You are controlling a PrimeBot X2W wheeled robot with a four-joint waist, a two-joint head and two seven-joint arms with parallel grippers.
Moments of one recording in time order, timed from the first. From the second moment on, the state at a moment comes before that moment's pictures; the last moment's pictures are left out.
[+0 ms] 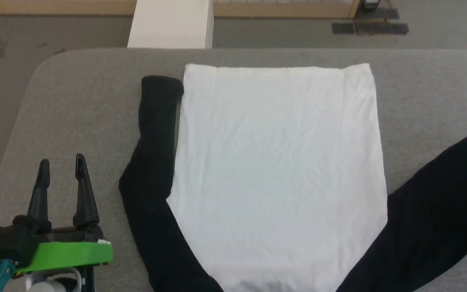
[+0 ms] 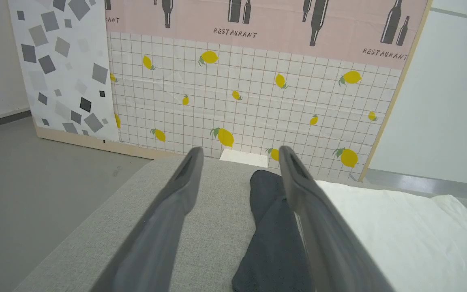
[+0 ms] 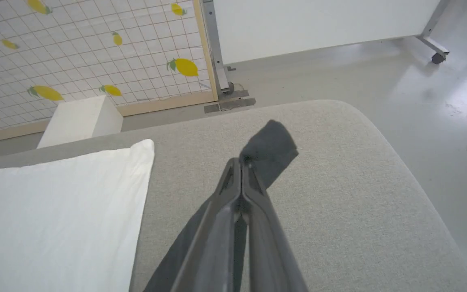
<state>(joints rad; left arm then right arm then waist) 0.00 0.06 0.16 -0.14 -0.23 -0.12 -0.26 -0.40 -0.40 -0.50 -0.08 0.40 0.13 0.84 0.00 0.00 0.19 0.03</state>
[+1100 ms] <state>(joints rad) 0.02 0.05 0.08 -0.14 -0.23 -0.12 -0.26 -0.48 -0.06 0.62 0.18 0.67 0.13 0.70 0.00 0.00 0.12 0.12</state>
